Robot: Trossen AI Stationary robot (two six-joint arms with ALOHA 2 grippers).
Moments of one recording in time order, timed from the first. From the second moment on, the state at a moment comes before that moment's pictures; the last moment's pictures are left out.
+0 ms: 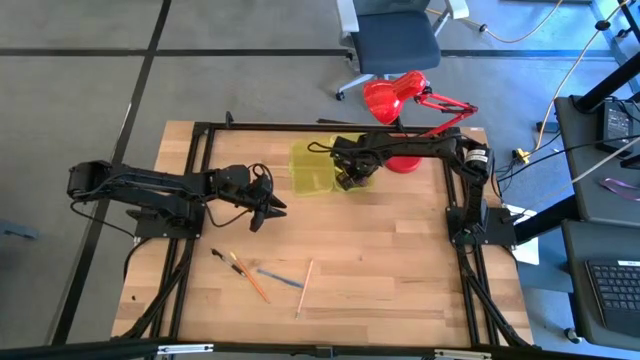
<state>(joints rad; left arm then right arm) 0.17 1.06 0.40 0.18 0.26 -0.30 -0.36 1.94 1.41 -0.92 0.16 0.55</state>
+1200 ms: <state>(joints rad) 0.14 1.06 0.40 0.29 0.27 -0.36 0.07 1.31 0.63 -0.04 0.06 0.10</state>
